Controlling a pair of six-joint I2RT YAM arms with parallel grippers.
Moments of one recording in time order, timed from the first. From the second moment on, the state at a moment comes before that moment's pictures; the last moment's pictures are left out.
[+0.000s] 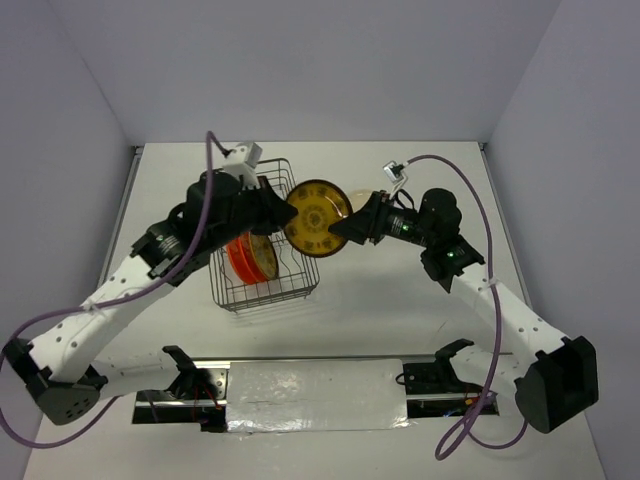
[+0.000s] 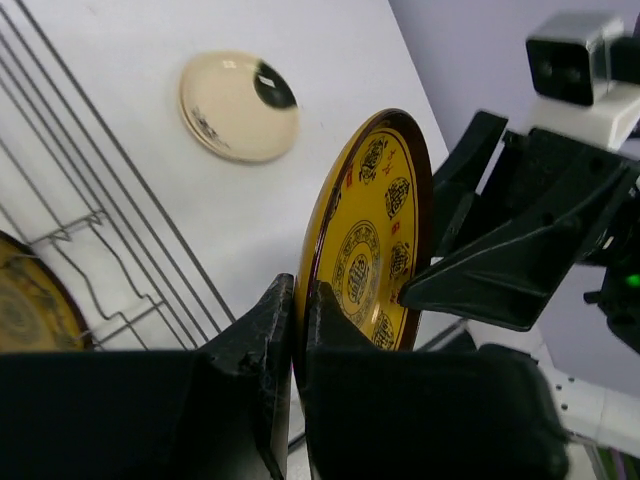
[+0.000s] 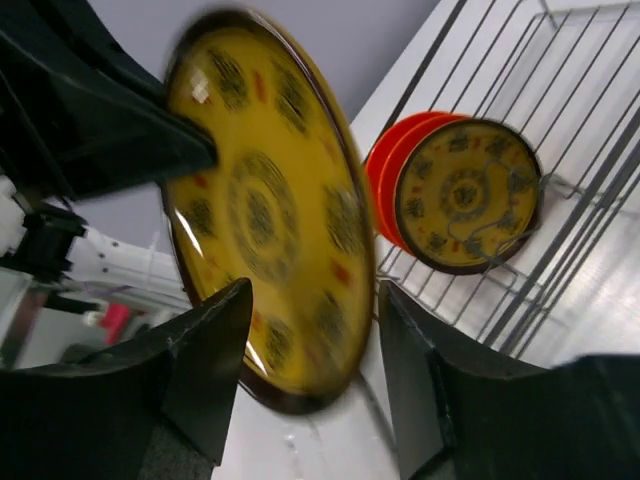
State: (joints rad) left arm -0.72 1.11 1.34 -0.54 -0.10 -0.63; right arm 0.42 1.05 0.79 0.23 -0.72 0.78
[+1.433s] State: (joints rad) left arm -0.72 1.29 1.42 -0.95 -0.54 -0.60; right arm -0.17 1.30 0.87 -0.38 0.19 0.91
